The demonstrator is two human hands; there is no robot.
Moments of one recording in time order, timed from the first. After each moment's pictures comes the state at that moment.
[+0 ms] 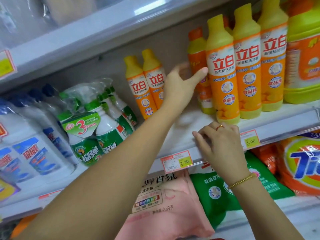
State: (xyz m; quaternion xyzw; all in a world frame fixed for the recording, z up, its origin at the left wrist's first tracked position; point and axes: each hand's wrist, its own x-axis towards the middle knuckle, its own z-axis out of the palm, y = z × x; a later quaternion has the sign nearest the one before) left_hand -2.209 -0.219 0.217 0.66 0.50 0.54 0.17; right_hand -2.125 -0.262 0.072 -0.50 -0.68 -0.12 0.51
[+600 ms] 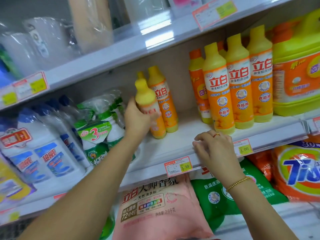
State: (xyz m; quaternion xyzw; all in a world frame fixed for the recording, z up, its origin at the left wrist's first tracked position) left_hand -2.311 -0.258 0.210 0.59 0.57 0.57 0.07; right_hand -2.121 -0.274 0.083 -0.50 -0.71 -0.01 0.50
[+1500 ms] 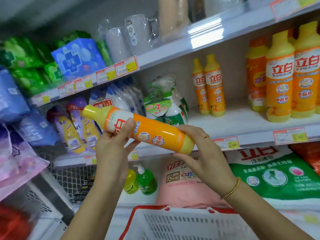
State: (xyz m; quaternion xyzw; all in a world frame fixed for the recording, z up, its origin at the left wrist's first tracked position) left_hand -2.386 -0.504 0.215 0.37 0.48 0.77 0.20; right_hand -2.232 -0.409 0.124 -0.18 -0.79 0.17 0.57
